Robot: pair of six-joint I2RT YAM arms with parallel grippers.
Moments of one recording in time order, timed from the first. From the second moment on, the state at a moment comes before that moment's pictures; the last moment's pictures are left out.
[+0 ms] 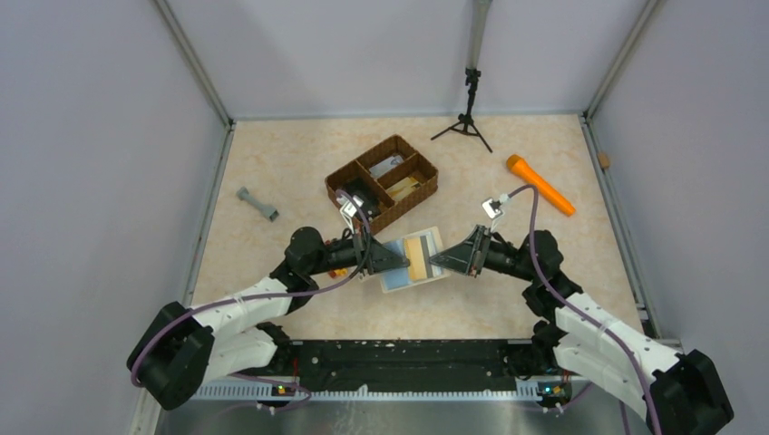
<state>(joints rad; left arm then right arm) -0.66 1.09 0.37 0.79 0.70 -1.11 0.55 0.79 0.30 0.50 -0.66 1.06</state>
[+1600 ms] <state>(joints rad) -0.55 0.87 0.29 0.59 0.71 -1.03 0.39 0.72 0.28 0.41 -0.68 1.12</state>
